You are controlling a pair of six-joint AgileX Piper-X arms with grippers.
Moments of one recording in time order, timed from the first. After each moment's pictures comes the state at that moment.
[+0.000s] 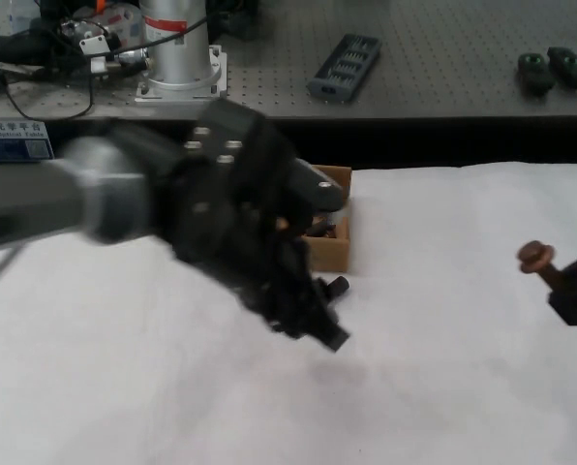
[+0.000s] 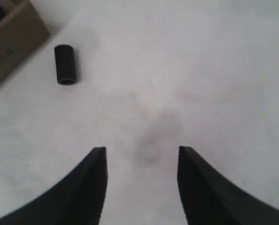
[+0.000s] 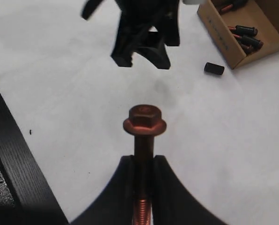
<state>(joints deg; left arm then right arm) -36.3 101.8 -71.3 23.7 13.7 15.3 37.1 53.1 -62.7 68.2 -13.0 -24.3</state>
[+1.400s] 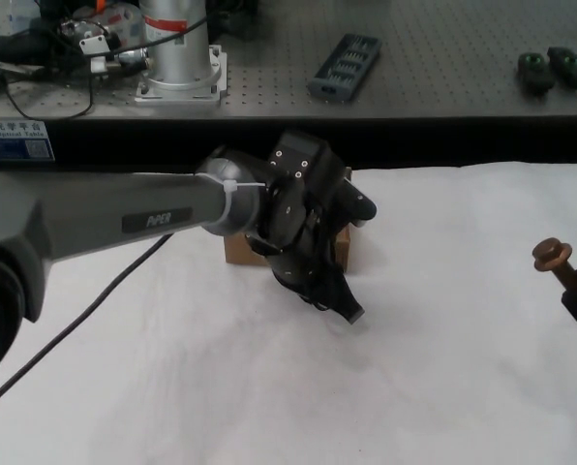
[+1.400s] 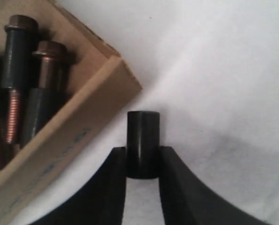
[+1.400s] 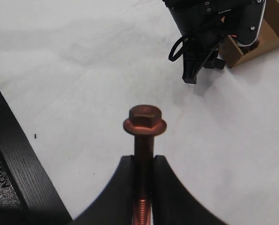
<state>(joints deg) -35.1 124.7 -90.7 20.9 2.7 19.6 37.1 50.6 -62.7 69.2 -13.0 -21.7</state>
